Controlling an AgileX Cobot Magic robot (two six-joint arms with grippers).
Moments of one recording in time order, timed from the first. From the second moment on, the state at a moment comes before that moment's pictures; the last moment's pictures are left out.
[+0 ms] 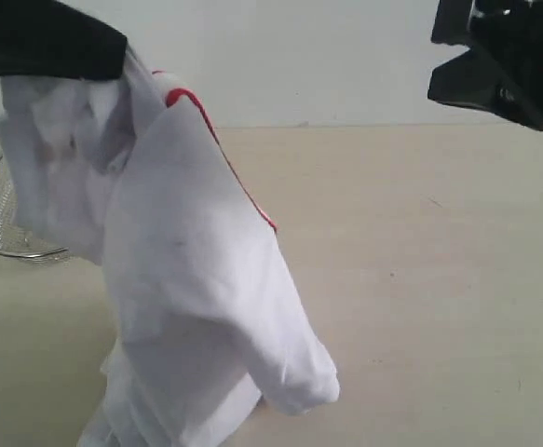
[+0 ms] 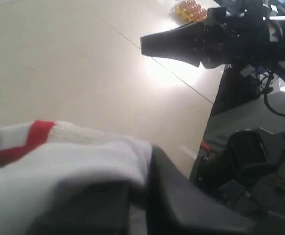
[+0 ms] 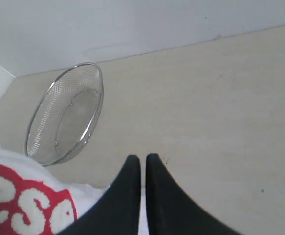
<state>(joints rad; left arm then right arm) -0.11 1.21 -1.09 -1.16 1.22 0.99 0.33 1.00 -0.84 0.22 0.40 0.26</state>
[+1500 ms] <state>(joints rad) -0.19 1.31 -1.09 -0.82 1.22 0.93 0.49 1.76 -0.85 0.58 0.31 -0.37</state>
